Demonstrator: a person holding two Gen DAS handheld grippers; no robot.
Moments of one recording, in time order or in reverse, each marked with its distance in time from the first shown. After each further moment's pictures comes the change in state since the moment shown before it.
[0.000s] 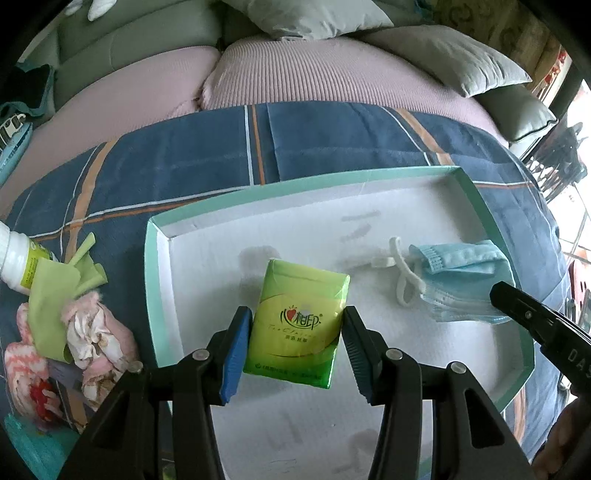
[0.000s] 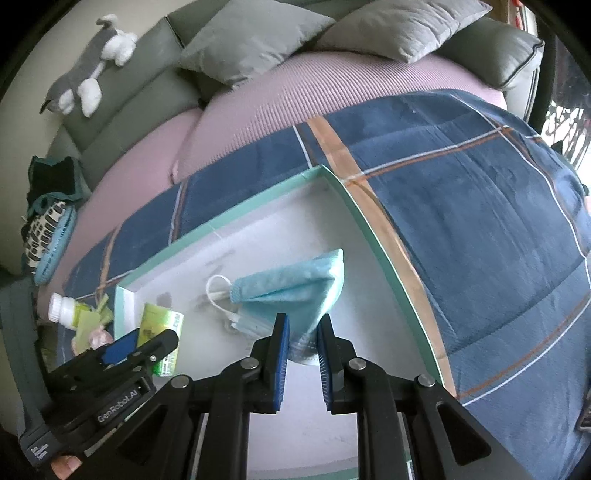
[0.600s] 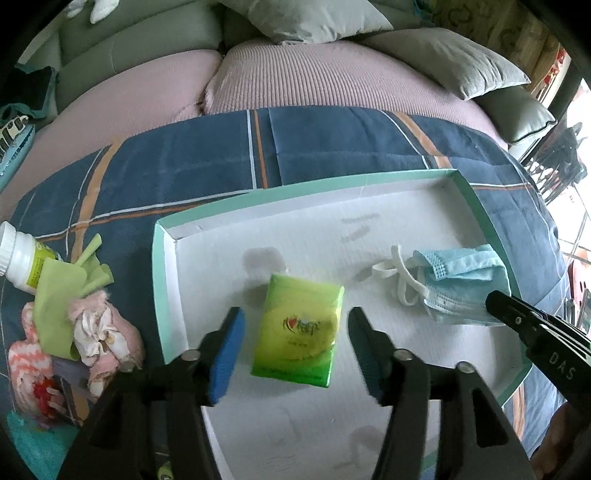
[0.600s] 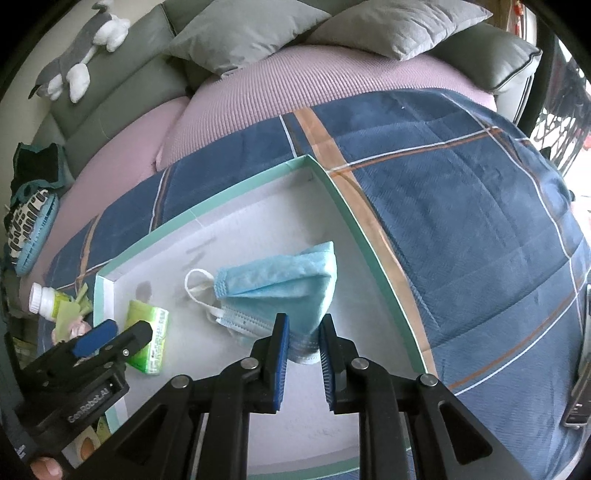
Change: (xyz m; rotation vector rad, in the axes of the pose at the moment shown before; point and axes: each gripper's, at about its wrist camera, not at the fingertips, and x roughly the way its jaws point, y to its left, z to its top) left arm -0.011 -0.002 0.000 -0.001 -0.021 0.009; right arm 0.001 0.004 -0.002 -0.025 0.021 -0.086
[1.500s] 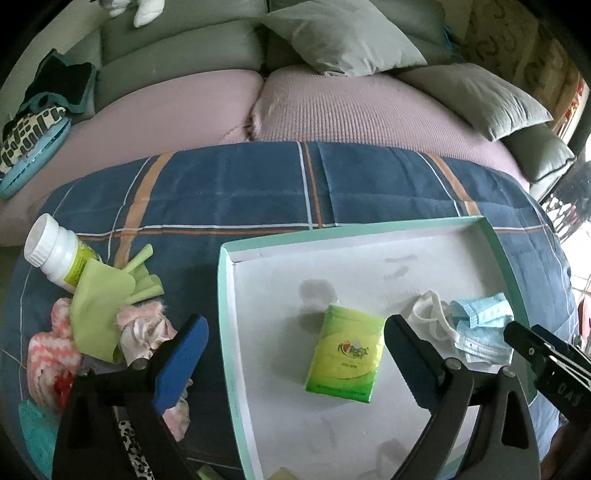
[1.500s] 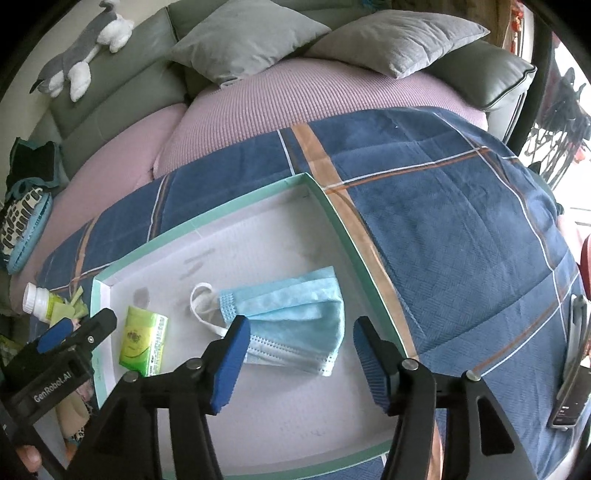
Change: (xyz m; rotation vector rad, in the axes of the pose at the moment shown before) left arm -0.020 0.032 0.006 -0.100 -0.105 0.078; right arm -0.011 0.008 0.001 -0.021 -0.046 -0.046
